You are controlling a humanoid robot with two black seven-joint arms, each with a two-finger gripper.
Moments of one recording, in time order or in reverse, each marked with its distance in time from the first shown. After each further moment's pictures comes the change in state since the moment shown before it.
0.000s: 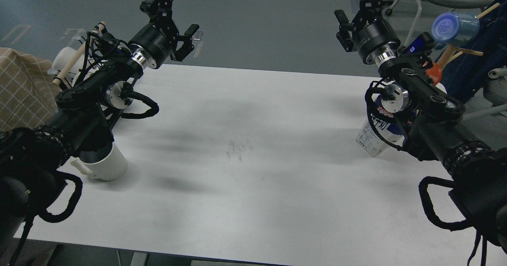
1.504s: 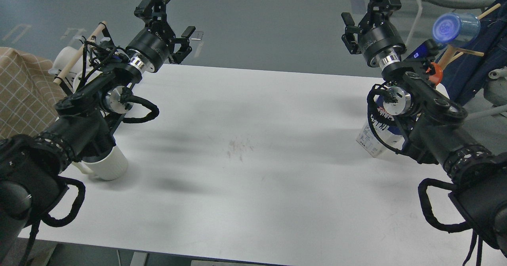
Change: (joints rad) left arm 0.015 -0.003 -0.049 -0.007 0.003 0.000 -0.003; right arm -0.016 0.000 0.049 -0.003 0.005 -0.007 0.000
